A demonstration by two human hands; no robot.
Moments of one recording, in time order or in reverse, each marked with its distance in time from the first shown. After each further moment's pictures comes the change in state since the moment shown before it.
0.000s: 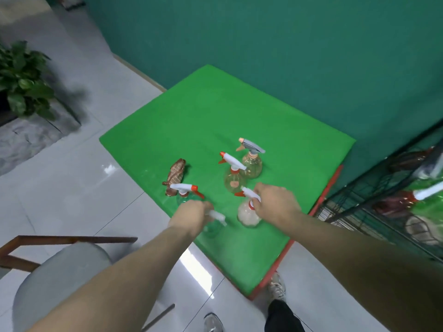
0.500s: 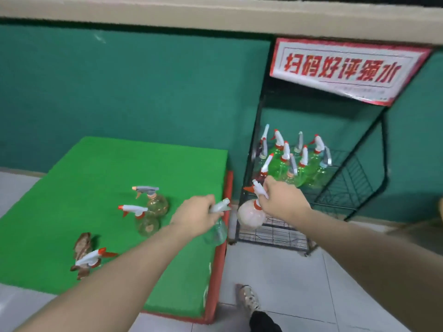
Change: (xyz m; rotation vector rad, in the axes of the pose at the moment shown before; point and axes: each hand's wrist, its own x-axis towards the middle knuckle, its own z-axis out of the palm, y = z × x) left_hand -0.052 0.245 -0.031 0.174 0.028 0.600; right_hand -0.229 0.148 -0.091 0.185 0.328 0.583
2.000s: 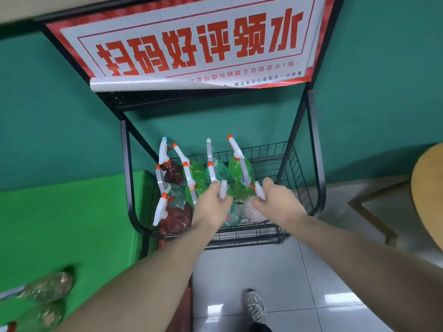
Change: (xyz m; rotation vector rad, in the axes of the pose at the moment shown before) left_hand 0.314 0.321 0.141 -0.442 -0.096 -0.205; right_hand 0.160 0.366 -0.017 0.466 -0.169 0.315
